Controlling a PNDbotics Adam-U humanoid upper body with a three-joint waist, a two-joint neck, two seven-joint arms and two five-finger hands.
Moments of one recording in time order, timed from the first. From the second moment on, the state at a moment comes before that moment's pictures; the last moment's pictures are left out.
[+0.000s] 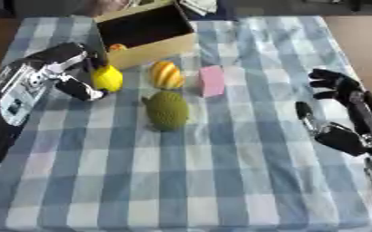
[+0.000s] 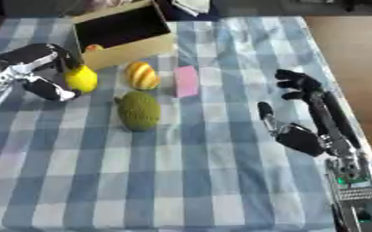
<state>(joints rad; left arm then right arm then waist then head) -0.78 0.56 -0.29 -1.12 -0.78 -0.08 -0.35 -0.20 -0.18 -0.02 -1.76 0.46 -0.22 0.17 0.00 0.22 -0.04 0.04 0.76</state>
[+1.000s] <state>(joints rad) -0.78 0.55 -0.28 -1.09 -0.95 -0.05 -0.25 -0.20 -0.18 -0.02 -1.76 0.46 -0.22 0.17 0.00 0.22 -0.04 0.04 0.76</state>
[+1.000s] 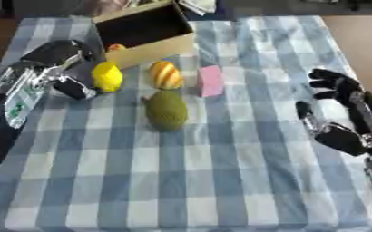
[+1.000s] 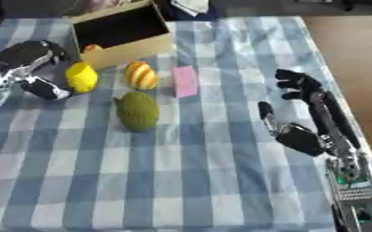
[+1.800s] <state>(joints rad) -0.79 0.54 -0.29 -1.09 -0.76 -0.13 -0.34 -0.20 -0.18 -0.02 -1.76 0.46 -0.22 0.17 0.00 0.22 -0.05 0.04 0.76</state>
